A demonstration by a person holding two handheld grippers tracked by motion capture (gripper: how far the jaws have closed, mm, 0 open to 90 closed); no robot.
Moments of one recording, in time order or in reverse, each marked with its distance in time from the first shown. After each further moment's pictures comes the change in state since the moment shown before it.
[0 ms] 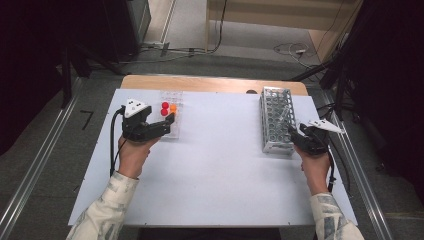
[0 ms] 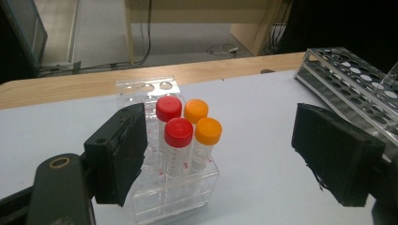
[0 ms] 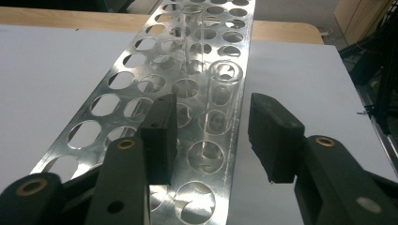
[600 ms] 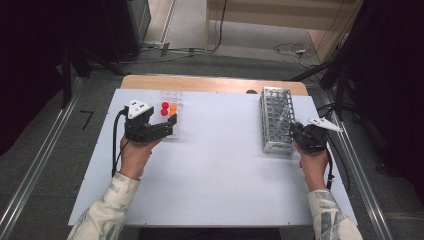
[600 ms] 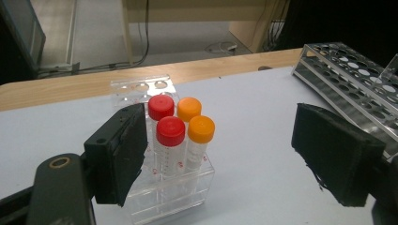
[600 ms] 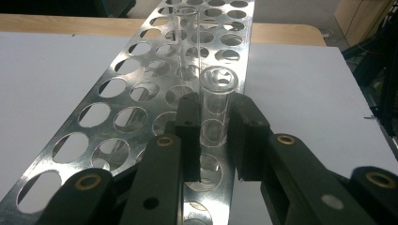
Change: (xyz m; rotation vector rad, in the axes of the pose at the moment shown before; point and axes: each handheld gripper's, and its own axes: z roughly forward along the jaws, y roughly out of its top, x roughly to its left) left arm -0.005 -0.001 0.001 0.009 -0.004 0.021; right arm -0.003 0.000 0.011 -0.016 0.002 0.019
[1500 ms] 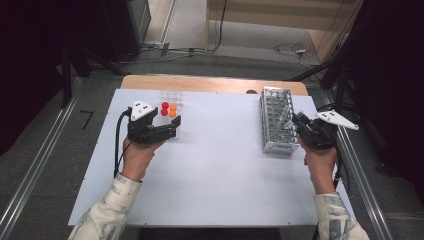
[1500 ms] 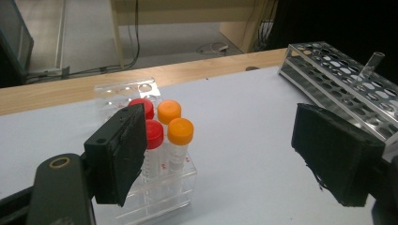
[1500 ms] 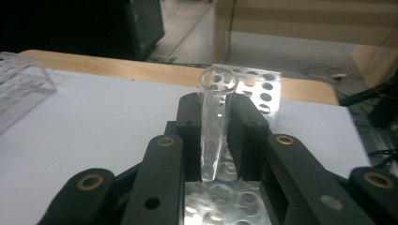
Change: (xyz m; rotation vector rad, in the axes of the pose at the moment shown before) left arm -0.011 0.002 -0.003 -0.007 -0.037 0.016; right arm 0.027 0.040 -0.058 -0.113 0.086 -0.057
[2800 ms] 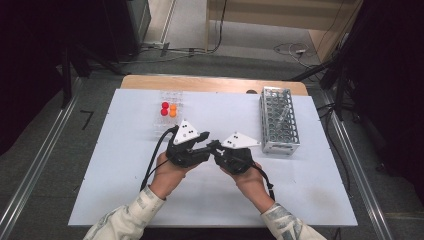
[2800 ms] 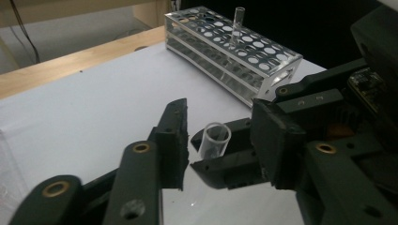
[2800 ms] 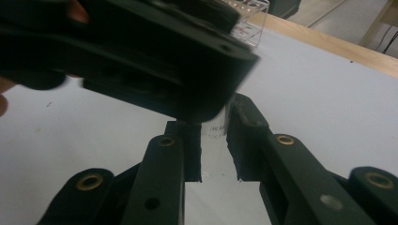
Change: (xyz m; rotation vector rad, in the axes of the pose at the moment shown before) left arm -0.087 -0.023 0.015 0.076 -0.315 0.170; right arm 0.192 -0.040 0.027 0.116 0.437 -0.265
